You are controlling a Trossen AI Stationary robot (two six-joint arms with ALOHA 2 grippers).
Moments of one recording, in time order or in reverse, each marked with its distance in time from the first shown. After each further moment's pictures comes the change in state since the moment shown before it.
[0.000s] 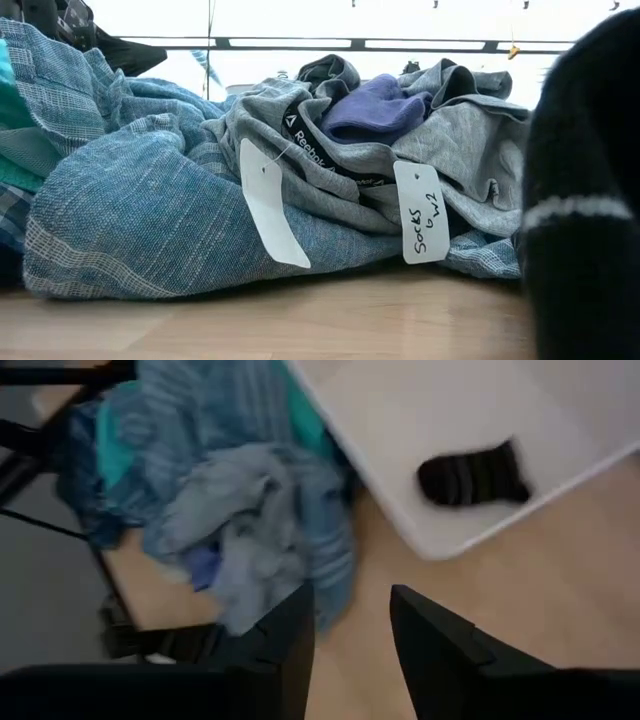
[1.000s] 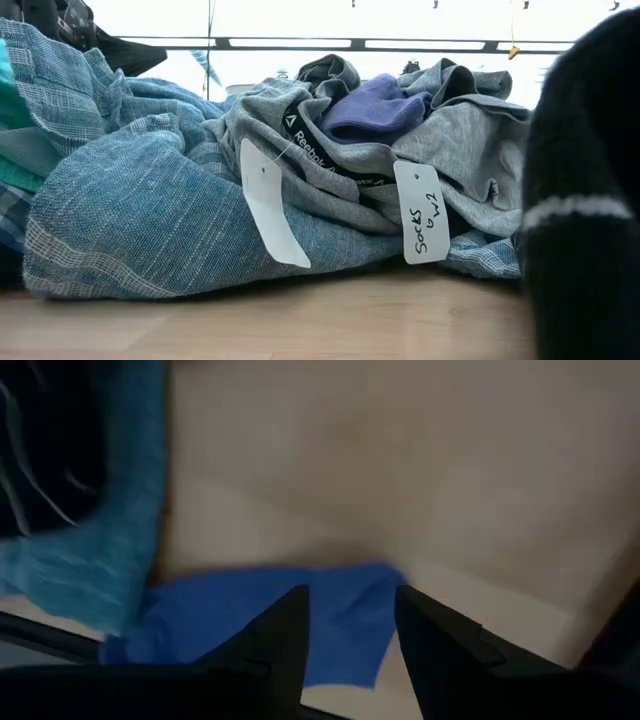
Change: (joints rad) left arm 0.000 0.000 0.000 0.000 0.000 0.000; right arm 0.802 0.458 -0.593 0.502 -0.145 1.381
